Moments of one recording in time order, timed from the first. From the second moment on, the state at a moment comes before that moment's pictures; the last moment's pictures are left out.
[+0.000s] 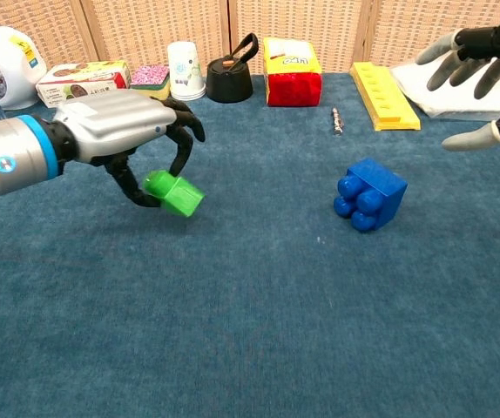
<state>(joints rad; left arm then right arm) -0.78 -1.56 -0.14 -1.43 1.37 0.88 0.43 0.54 -1.23 0.14 -1.74 -1.29 1.14 -0.15</state>
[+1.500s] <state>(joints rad) -0.11 -1.15 0.08 -1.64 1.51 1.63 0.06 0.22 -1.19 0.05 -1.75 -1.32 1.52 -0.28</state>
